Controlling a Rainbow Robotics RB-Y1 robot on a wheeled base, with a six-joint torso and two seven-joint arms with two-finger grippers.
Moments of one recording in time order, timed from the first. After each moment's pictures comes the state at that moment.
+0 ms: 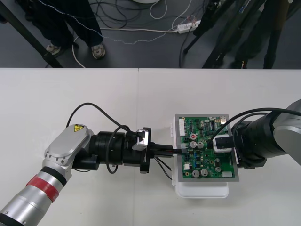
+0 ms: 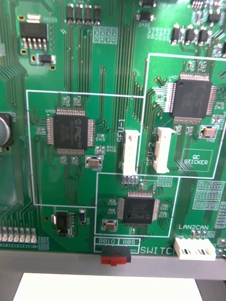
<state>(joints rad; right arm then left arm) -0.26 -0.85 0.36 -2.12 2.37 -1.56 -0.66 -0.35 0.29 -0.38 -1.21 -1.17 -1.27 -0.38</state>
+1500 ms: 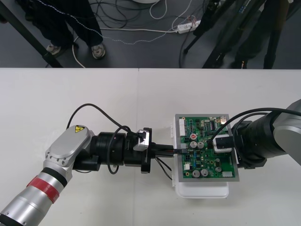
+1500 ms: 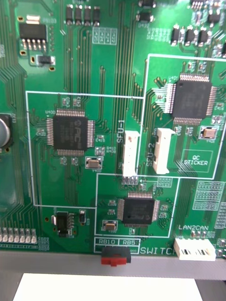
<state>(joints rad) -0.26 -0.85 0.36 -2.12 2.37 -1.56 -0.66 -0.34 0.29 -0.38 -1.21 -1.16 -1.25 -0.39</state>
